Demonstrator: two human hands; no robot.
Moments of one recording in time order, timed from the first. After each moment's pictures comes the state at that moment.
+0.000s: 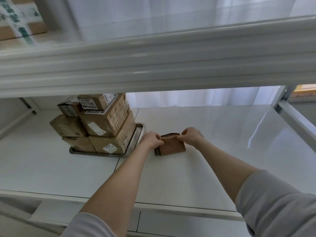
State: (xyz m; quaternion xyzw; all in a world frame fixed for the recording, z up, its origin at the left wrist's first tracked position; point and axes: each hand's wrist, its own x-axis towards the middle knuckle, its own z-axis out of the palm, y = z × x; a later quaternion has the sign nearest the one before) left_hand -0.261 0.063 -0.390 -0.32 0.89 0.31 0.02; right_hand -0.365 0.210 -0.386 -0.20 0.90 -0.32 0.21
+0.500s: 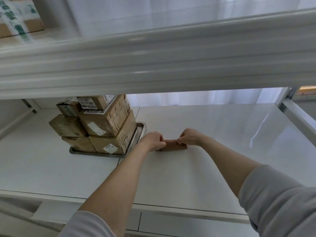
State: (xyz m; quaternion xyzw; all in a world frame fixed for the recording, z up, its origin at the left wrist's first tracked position) left_hand -0.262 0.063 -0.383 -0.23 0.95 0.18 0.08; right_hand -0.372 0.204 -0.382 -0.31 0.89 -0.18 0.27
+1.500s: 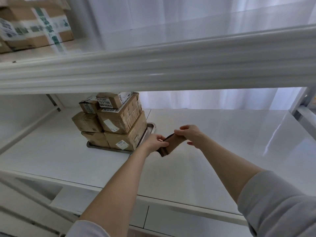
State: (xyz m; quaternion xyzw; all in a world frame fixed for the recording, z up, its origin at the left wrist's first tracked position) left_hand -0.220 0.070 -0.369 -0.32 0.81 0.49 0.00; right_hand -0.342 0.197 -0.358 -0.17 0.78 -0.50 0.34
